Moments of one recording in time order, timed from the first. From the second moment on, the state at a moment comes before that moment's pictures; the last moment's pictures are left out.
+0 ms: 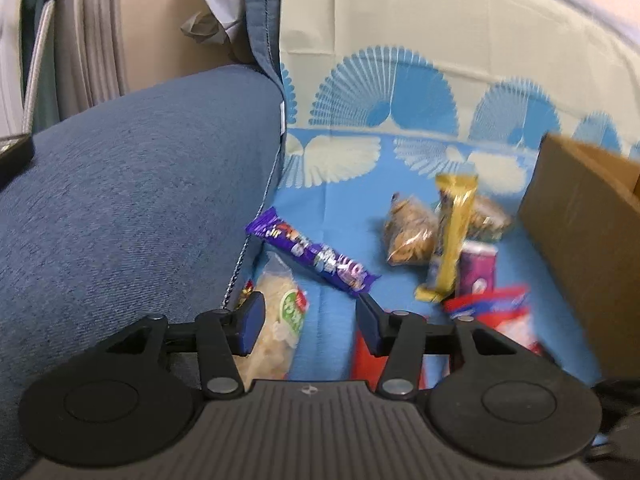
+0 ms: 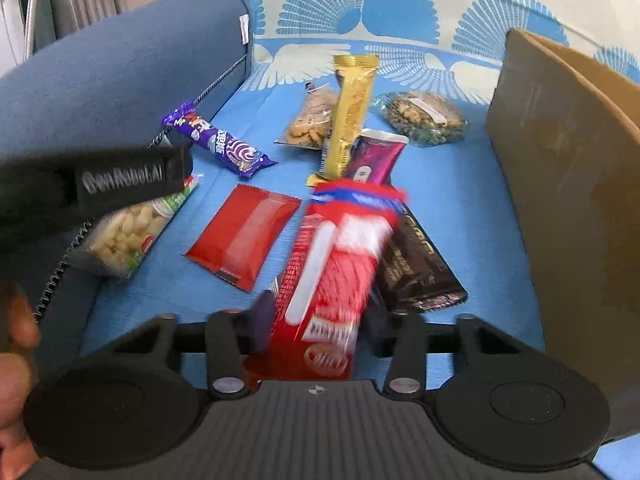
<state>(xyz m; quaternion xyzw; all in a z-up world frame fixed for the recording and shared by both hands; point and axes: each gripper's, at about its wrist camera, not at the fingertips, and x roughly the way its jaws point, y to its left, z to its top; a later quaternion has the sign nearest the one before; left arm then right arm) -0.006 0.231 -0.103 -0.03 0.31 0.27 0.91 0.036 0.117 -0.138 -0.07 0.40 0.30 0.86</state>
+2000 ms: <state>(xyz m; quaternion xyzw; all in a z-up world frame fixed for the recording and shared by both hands) -0.055 0.233 -0.104 -0.25 0.50 0.13 0.82 -0.036 0.037 -0.129 -0.27 0.31 0.38 0.83</state>
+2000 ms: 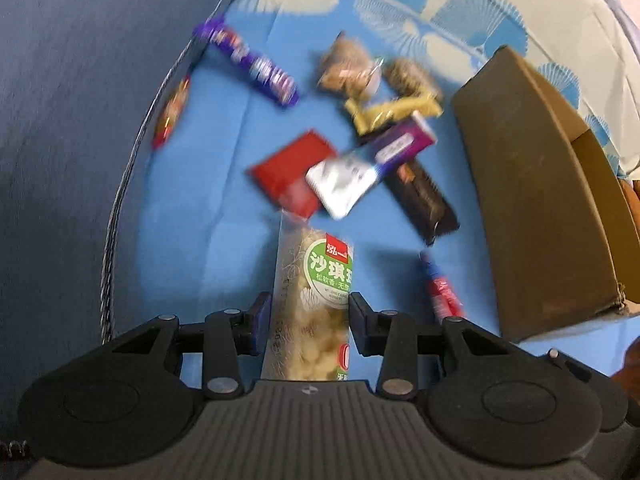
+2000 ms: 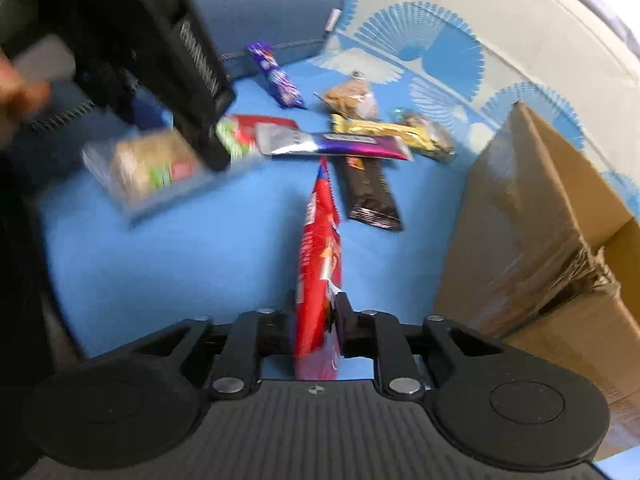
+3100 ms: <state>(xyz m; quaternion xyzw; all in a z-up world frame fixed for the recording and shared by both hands) -0.061 0.217 -0.110 -0.22 0.50 0.10 0.83 -0.006 0.022 -0.130 -0.12 0.38 0.37 0.84</state>
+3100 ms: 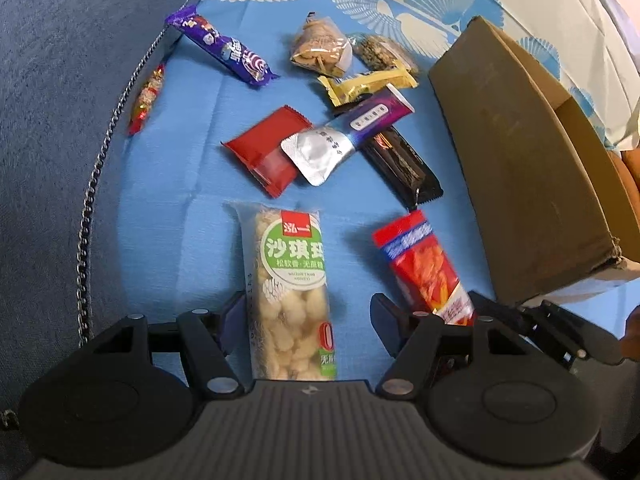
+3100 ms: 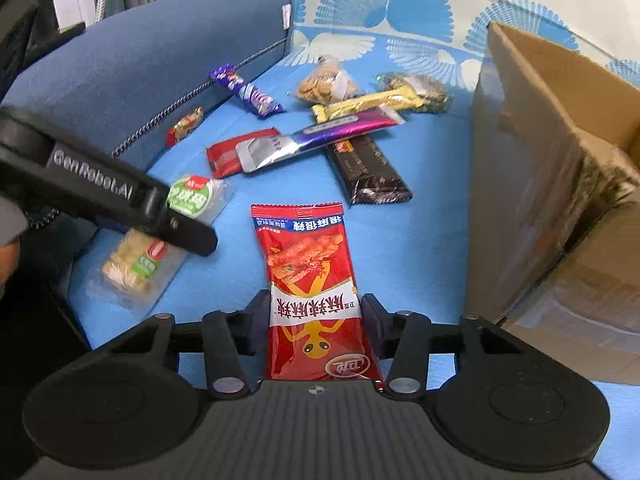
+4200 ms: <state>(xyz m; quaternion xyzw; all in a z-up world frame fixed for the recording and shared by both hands) -0.086 0.192 -0.080 -0.17 0.40 0.08 0.90 -0.024 -0.005 -0.085 -0.10 0.35 0.34 0.87</state>
